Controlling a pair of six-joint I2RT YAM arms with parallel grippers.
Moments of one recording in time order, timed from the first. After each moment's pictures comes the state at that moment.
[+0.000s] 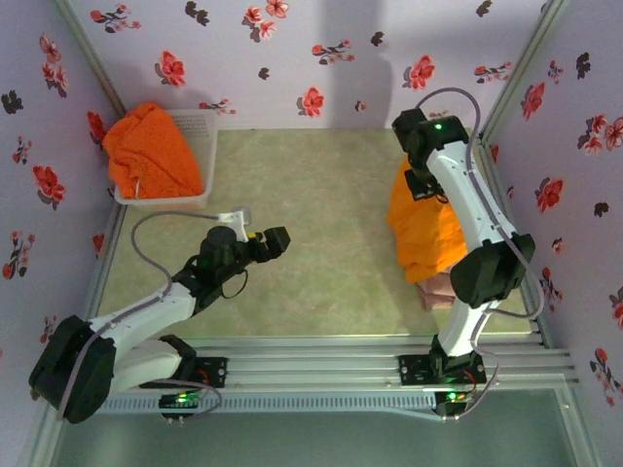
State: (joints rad) left arm -0.63 1.10 0.46 0.30 0.05 -0.74; right arm 0.30 1.79 1.95 -1.60 0.46 0.13
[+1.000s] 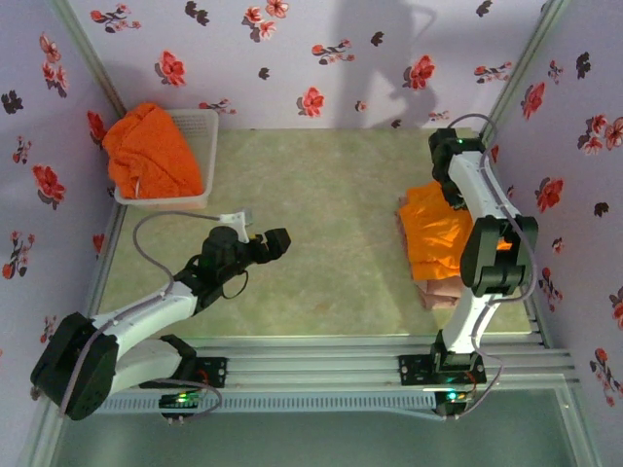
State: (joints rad) left arm -0.63 1.12 0.46 0.28 0.05 -0.74; right arm 0.04 1.85 1.64 -1.25 0.74 -0.12
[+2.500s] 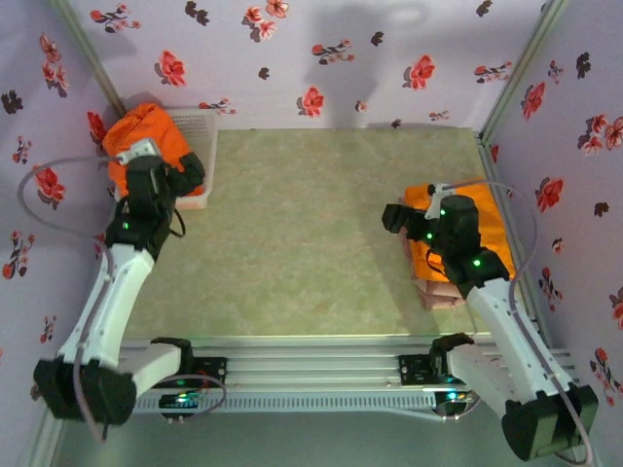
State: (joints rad) left arm -0.13 1.13 1.12 -0.40 -0.27 -0.45; right arm 0.25 0.86 0.78 -0.41 -0.12 0.44
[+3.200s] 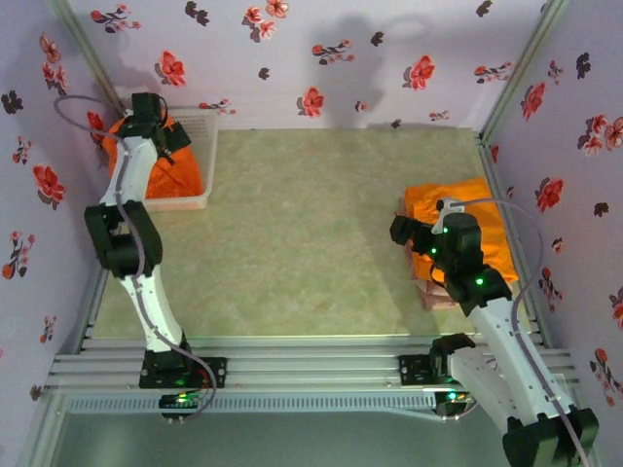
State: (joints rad) left arm 0.08 2.11 2.00 -0.77 -0.19 -0.43; right arm 0.25 0.75 0.67 -0.44 -0.04 0.47
